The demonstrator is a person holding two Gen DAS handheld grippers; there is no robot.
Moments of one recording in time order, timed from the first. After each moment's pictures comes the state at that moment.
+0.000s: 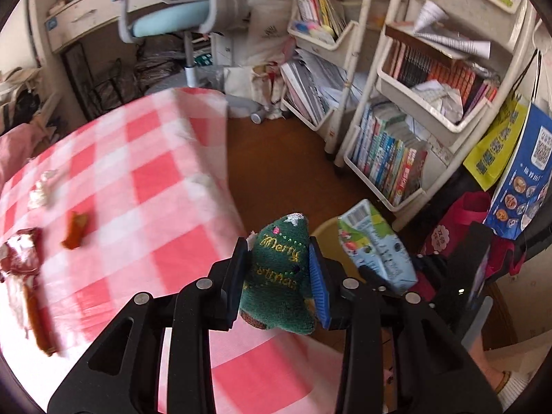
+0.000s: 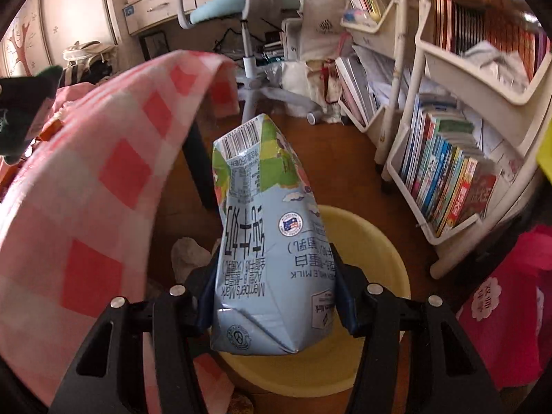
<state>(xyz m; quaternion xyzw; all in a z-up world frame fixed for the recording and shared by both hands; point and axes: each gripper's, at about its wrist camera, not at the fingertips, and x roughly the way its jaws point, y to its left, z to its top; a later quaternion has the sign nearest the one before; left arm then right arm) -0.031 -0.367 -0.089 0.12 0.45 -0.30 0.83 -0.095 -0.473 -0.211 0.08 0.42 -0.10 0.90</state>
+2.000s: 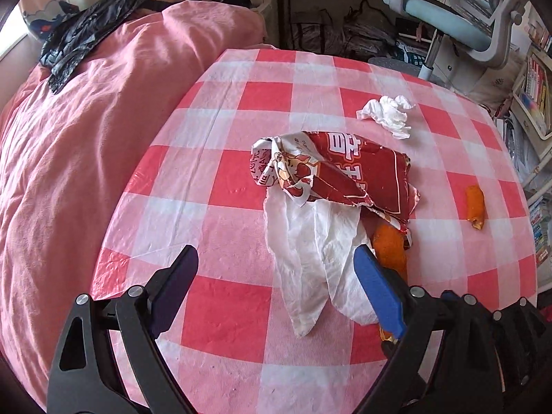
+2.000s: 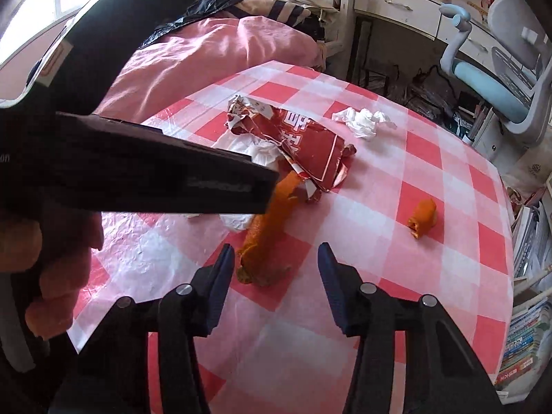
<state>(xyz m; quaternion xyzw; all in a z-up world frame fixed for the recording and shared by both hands) 0.087 -0.020 -0.120 0.01 0.51 0.02 0.86 0.022 -0.124 -0.119 -0.11 0.44 0.18 0.87</state>
